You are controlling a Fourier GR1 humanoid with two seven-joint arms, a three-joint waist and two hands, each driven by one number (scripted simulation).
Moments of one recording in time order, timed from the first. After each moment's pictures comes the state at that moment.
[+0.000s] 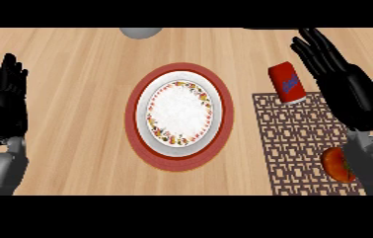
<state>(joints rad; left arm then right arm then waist) -0.21 0.49 0.03 -1.36 0.19 0.40 -0.06 -0.34 -0.50 0.13 -1.63 -0.43 0.06 -0.05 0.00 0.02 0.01</state>
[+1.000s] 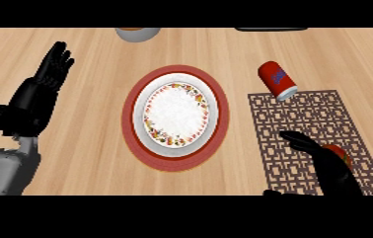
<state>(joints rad) -0.25 0.49 -0.10 -1.55 0.26 0.14 0.02 0.18 -0.39 0.25 -1.72 -0.08 -0.08 -0.66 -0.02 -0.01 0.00</state>
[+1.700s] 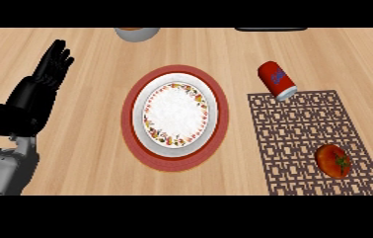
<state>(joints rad) -0.25 0.48 -0.09 -1.59 0.24 0.13 0.06 0.48 -0.74 -0.06 -1.99 0.03 -0.07 -0.45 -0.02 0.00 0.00</state>
